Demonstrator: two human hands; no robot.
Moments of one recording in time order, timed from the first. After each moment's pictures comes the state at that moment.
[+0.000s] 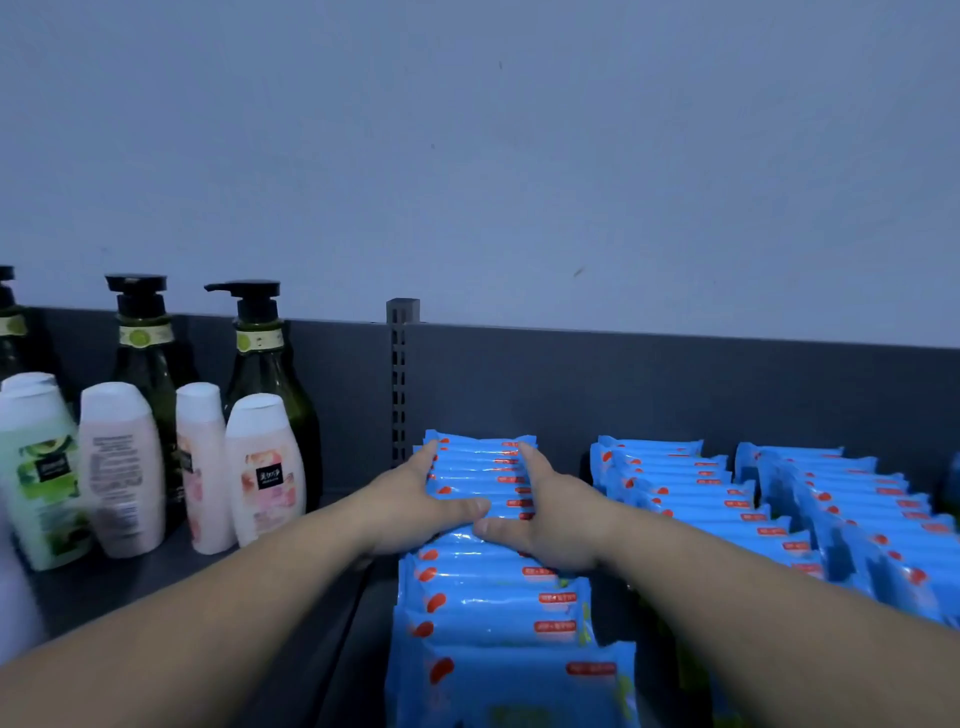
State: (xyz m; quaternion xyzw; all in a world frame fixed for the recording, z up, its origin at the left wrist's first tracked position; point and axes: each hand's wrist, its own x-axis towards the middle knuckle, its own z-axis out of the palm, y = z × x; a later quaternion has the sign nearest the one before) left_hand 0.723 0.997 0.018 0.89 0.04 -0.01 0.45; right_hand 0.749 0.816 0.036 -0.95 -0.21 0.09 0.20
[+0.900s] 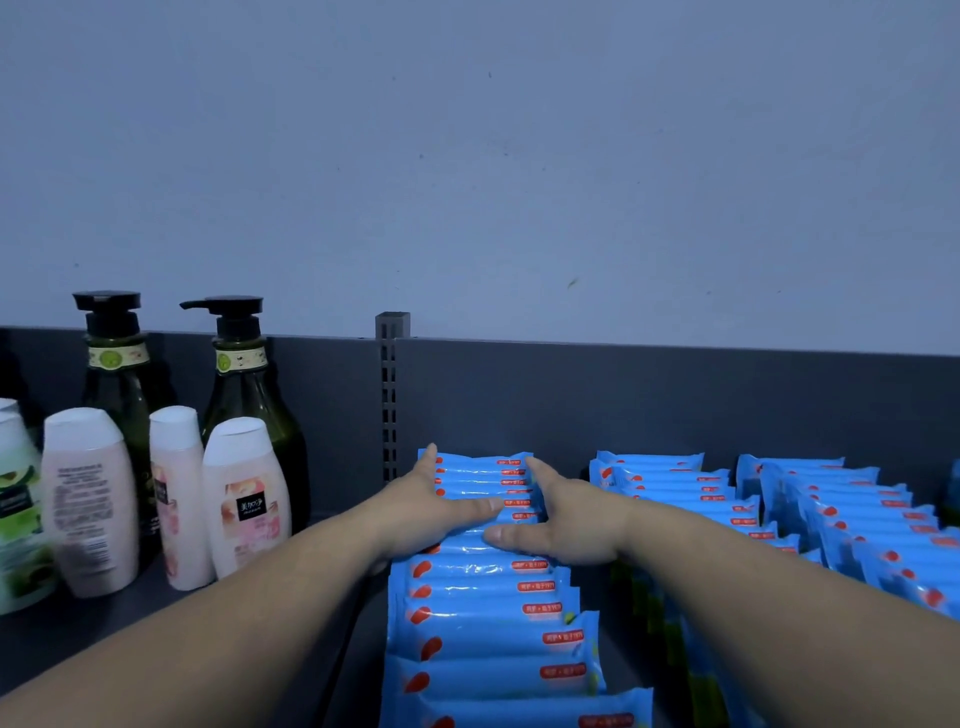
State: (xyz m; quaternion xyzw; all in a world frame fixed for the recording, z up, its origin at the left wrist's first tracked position) left_hand 0.756 0.995 0.020 0.86 0.05 -0.05 0.51; right_hand 0.781 0.804 0.043 -0.93 -0.22 0.15 0.24
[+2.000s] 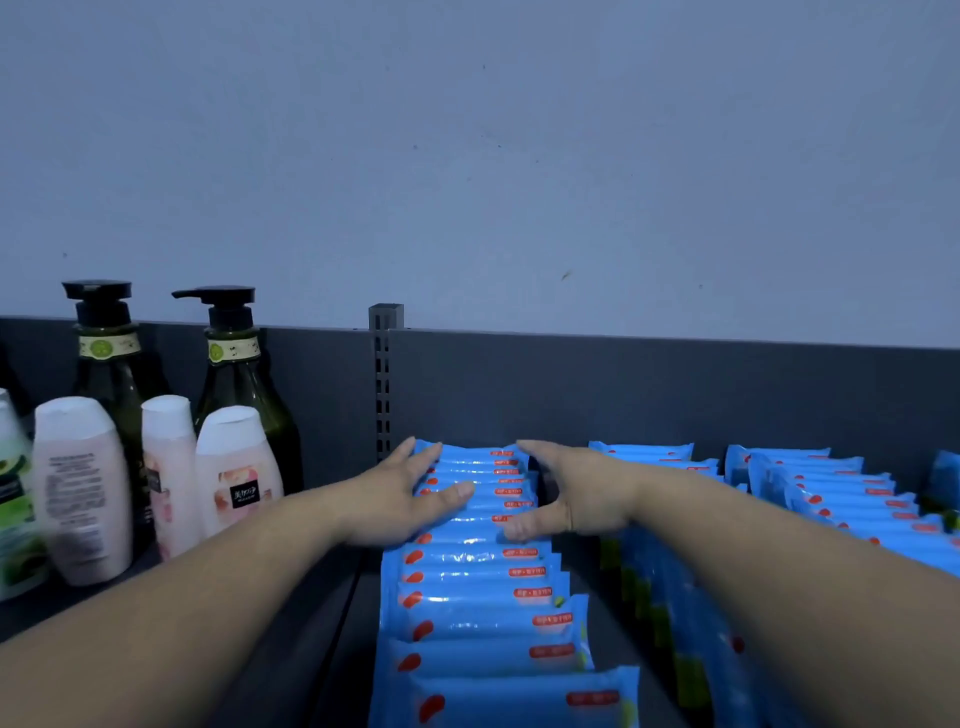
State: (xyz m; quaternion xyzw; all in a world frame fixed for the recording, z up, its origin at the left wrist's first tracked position) left_hand 0.747 1.010 0.029 0.97 -0.03 -0.06 0.25; right_hand 0.792 0.789 0.052 -0.93 -0.27 0.12 0.21
